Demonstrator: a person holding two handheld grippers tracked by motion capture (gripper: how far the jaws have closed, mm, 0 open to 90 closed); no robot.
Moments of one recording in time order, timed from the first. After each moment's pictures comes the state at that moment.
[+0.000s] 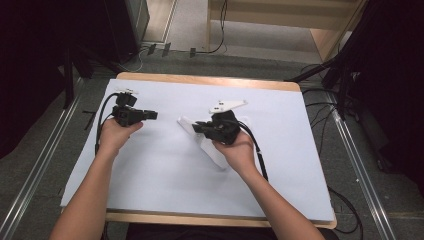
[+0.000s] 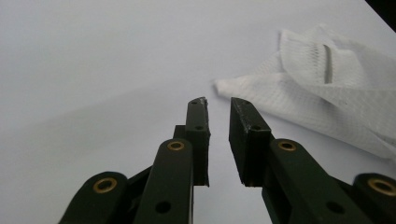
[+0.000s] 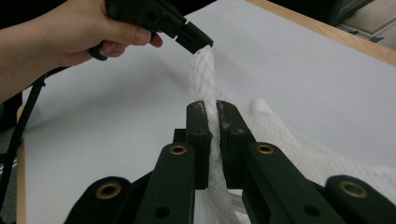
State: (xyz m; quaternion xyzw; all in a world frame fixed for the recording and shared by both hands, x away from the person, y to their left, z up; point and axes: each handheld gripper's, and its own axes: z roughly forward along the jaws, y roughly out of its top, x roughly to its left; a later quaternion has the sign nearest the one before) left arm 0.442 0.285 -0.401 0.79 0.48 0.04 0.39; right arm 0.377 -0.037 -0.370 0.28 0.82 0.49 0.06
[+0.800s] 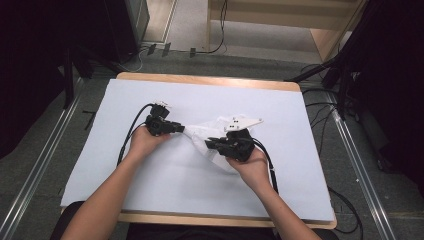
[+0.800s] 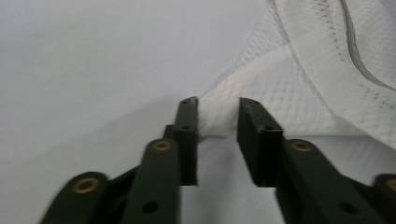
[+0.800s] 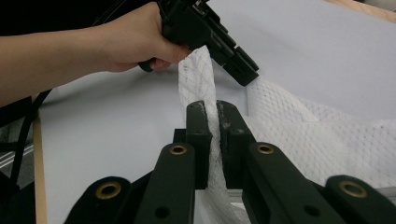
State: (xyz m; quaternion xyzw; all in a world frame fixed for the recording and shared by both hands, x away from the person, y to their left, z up) left arm 0.456 0.216 -0.458 0.83 0.43 0.01 0.36; right arm 0.347 -0.074 -0.396 0.28 0.82 0.49 0.04
